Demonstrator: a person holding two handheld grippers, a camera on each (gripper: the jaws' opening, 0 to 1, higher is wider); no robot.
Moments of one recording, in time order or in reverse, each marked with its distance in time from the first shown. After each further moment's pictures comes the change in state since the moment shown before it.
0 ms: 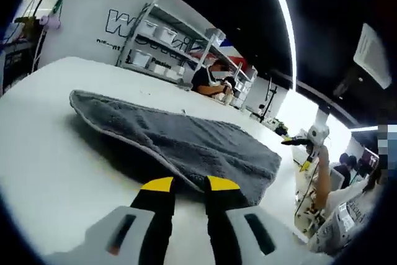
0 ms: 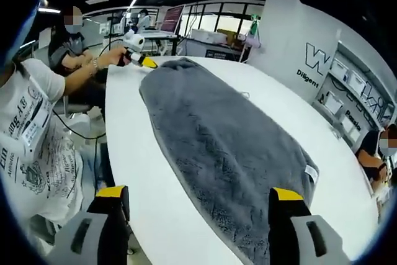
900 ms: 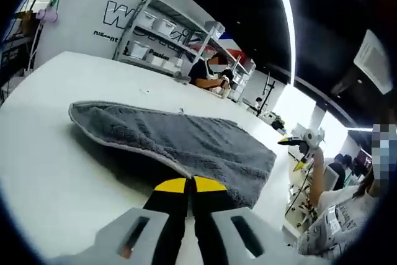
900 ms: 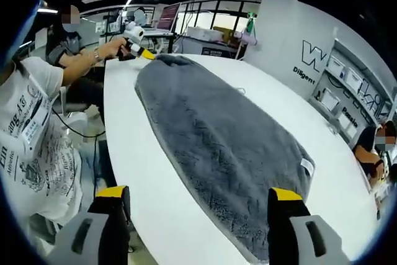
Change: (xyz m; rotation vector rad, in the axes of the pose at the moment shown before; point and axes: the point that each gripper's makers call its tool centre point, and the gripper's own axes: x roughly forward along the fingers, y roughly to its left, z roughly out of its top) left arm -0.015 -0.006 0.018 0.018 0.108 -0.014; right arm -0.009 -0.002 -0.007 0.013 0.016 -0.020
